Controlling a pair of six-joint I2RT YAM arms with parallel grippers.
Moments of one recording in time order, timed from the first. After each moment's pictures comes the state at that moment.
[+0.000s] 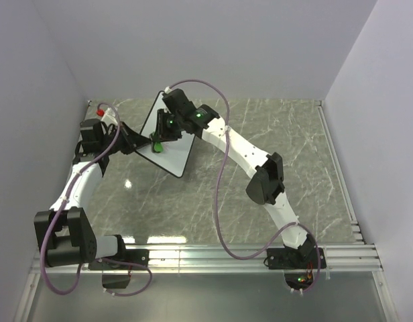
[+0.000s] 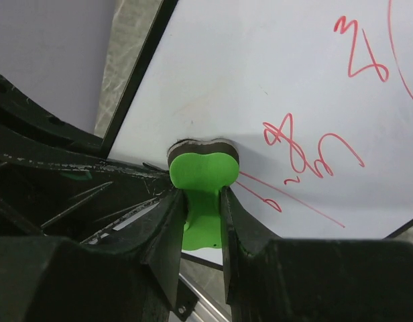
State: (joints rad) left arm 0.10 1.29 0.89 -0.05 0.77 -0.64; right arm 0.84 2.30 2.43 -0.82 -0.17 0.69
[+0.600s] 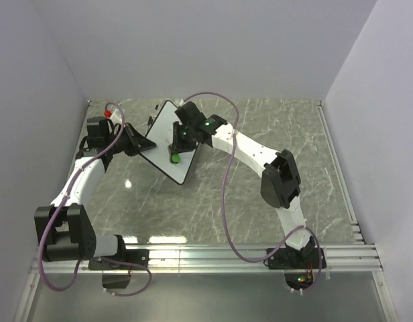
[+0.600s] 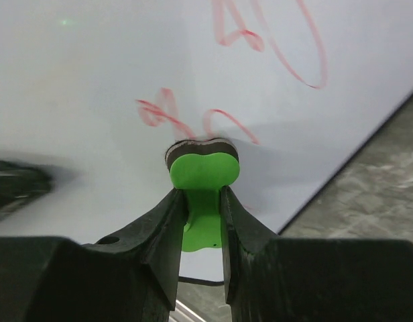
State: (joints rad) left arm 0.06 1.31 0.94 -0.20 0.75 -0.63; right arm 0.81 2.14 2.01 -0.71 -0.10 0.66
